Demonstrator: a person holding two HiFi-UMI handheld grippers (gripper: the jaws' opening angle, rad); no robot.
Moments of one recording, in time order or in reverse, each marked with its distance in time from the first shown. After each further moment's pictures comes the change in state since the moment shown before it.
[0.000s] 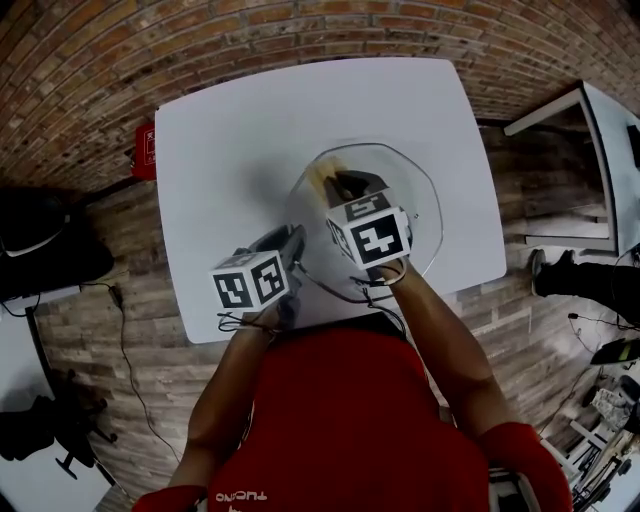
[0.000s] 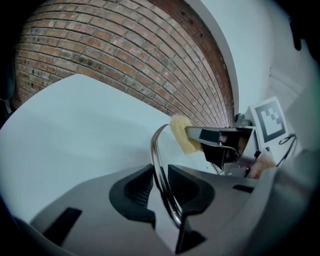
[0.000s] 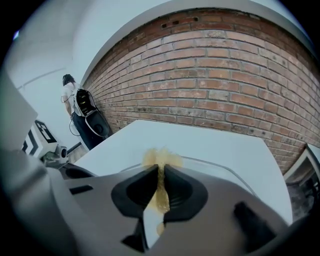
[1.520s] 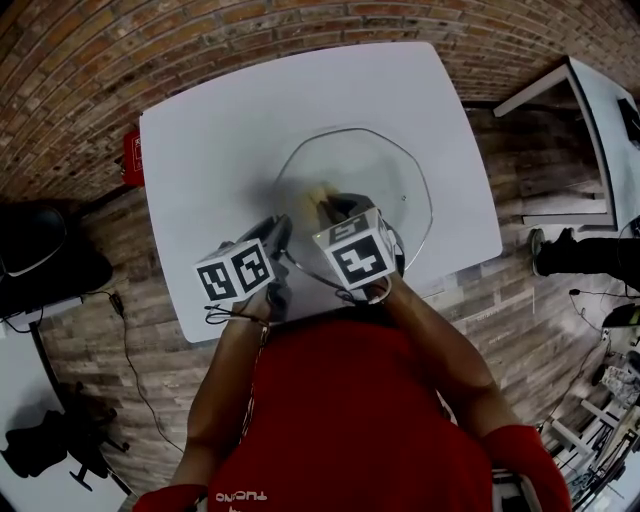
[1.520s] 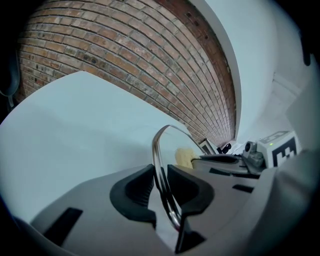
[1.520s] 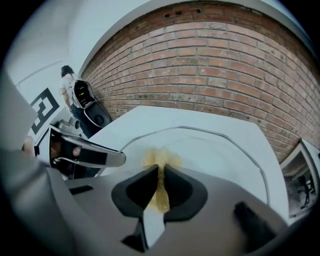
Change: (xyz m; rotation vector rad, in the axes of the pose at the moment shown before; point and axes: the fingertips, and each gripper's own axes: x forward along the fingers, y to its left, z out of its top) left arm 0.001 0.002 0.000 -0.044 -0.006 0.000; right arm -0.019 0.025 -0.065 0.013 0.122 -0.007
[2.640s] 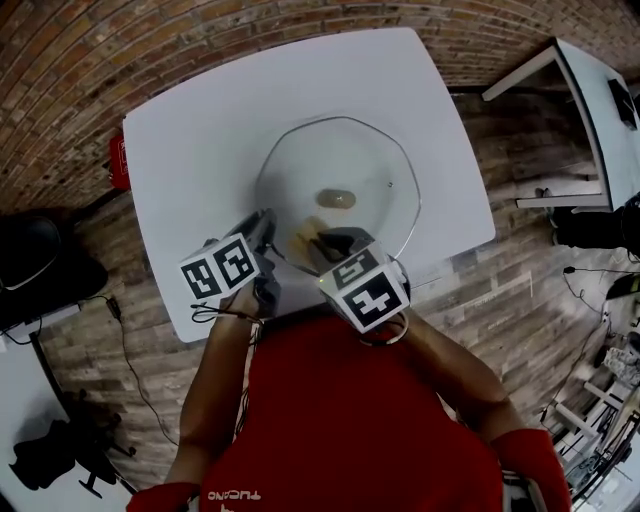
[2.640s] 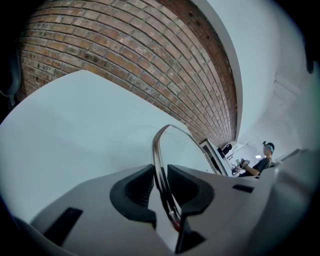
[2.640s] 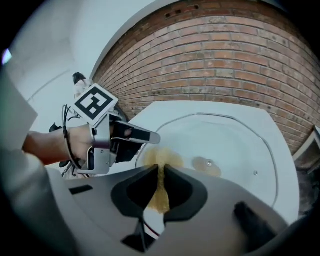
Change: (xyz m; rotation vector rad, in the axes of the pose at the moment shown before) left arm 0.000 -0.001 -0.002 -0.014 0.006 0.007; right arm -0.055 0.051 -0.043 0.030 0.058 0.173
